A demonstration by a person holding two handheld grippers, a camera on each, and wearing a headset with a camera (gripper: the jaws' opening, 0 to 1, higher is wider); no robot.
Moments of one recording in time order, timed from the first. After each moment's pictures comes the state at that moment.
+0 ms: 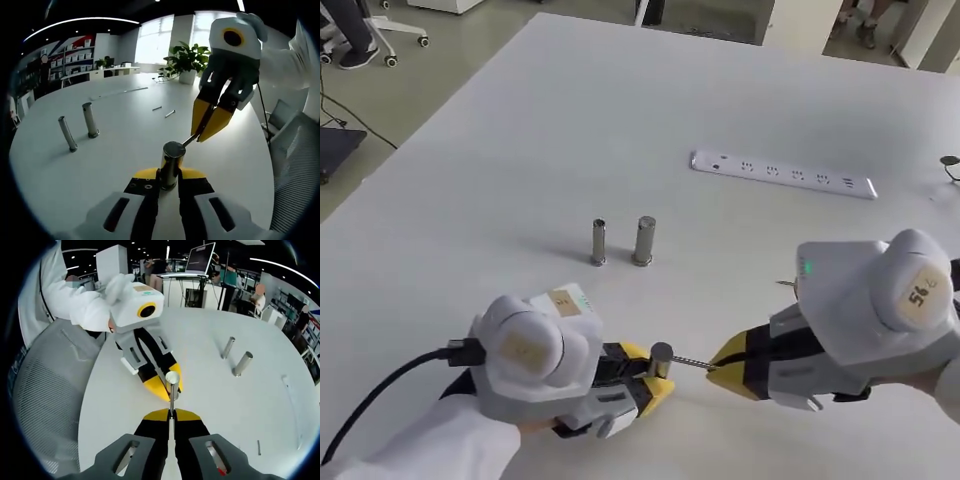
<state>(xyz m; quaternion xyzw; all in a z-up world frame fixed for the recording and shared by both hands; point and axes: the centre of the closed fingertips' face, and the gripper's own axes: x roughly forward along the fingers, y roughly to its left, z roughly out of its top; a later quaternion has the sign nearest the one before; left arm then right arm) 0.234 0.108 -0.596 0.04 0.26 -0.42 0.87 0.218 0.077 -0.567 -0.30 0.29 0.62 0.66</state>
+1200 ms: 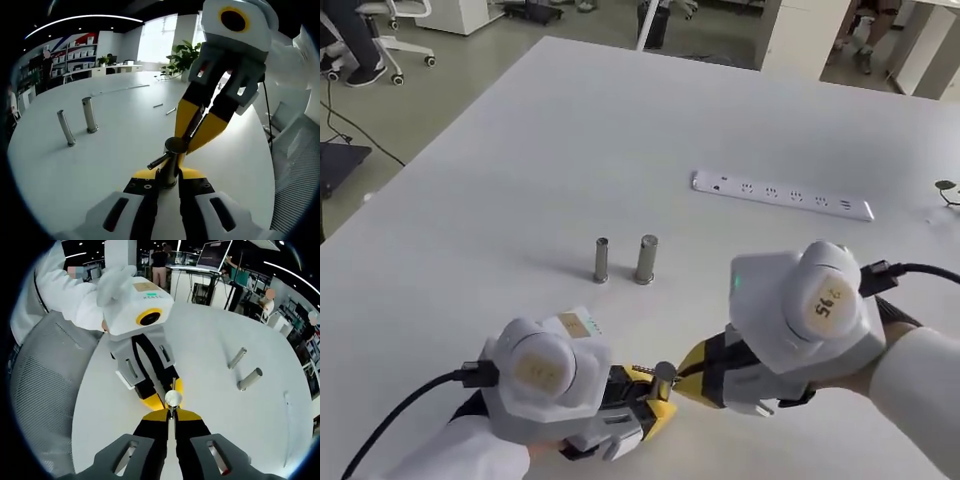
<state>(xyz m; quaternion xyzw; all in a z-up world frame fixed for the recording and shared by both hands) 0.234 0.106 -0.604 0.03 0.27 -0.41 0.87 0.218 0.107 -0.572 -0.36 0.29 0.63 0.63</state>
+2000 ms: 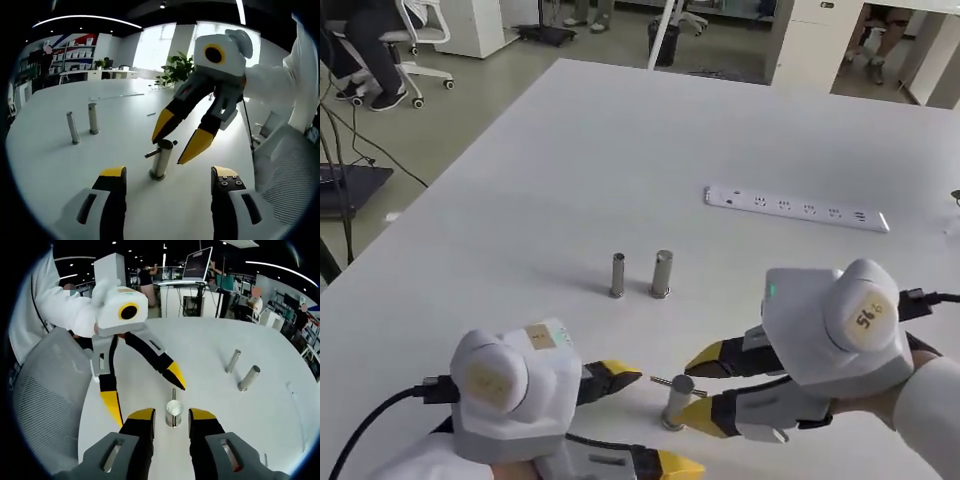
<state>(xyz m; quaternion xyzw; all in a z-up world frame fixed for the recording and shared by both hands) 0.207 0.126 -0.574 -0.02 0.25 -0.44 0.86 0.218 0.119 -0.566 -0.26 0.28 0.63 0.68</state>
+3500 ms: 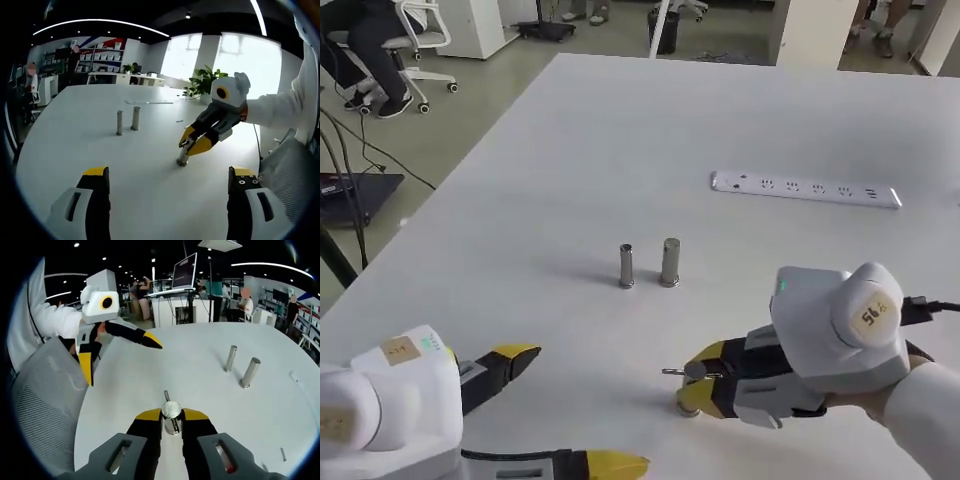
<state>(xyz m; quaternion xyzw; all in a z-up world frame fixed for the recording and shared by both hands) 0.191 0.199 -0.552 -0.05 0.23 -0.33 0.91 0.222 0.128 -0.578 -0.19 0.26 0.62 0.71</state>
